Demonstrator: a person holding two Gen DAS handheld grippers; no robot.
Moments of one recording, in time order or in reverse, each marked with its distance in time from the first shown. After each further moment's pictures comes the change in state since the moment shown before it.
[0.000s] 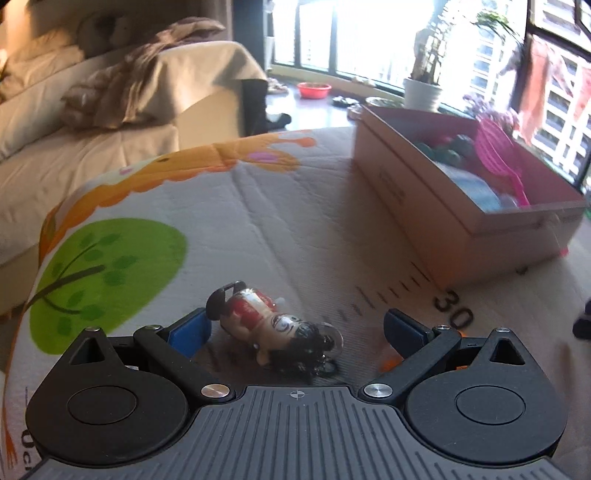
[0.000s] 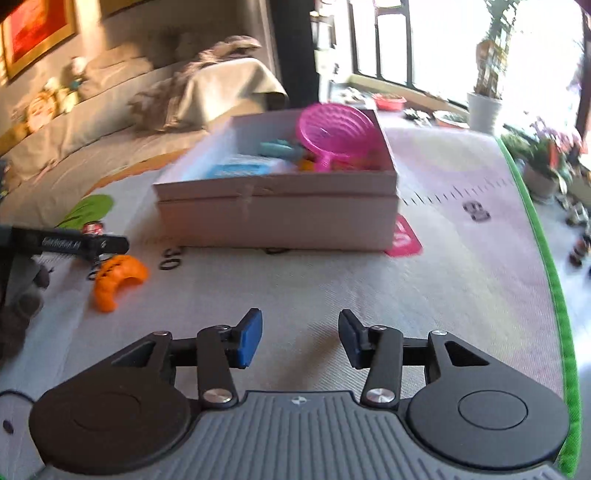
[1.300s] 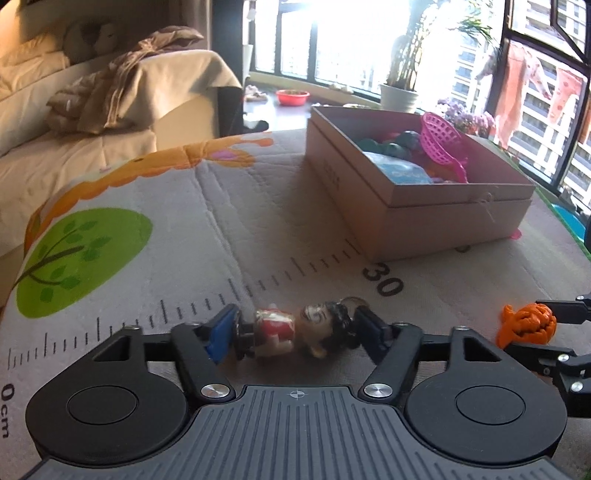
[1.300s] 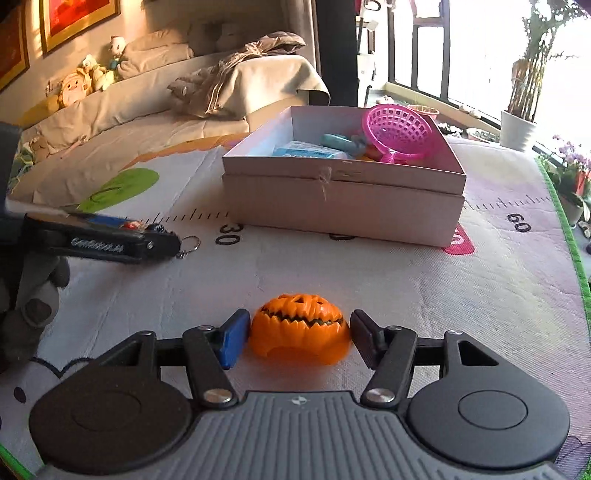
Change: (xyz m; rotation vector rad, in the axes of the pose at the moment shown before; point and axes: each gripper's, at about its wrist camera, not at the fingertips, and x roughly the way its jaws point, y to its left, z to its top) left arm -0.033 -0.022 -0.022 0.005 -0.025 -0.076; right arm -0.008 0.045 -0.018 -0.140 -0.002 0.055
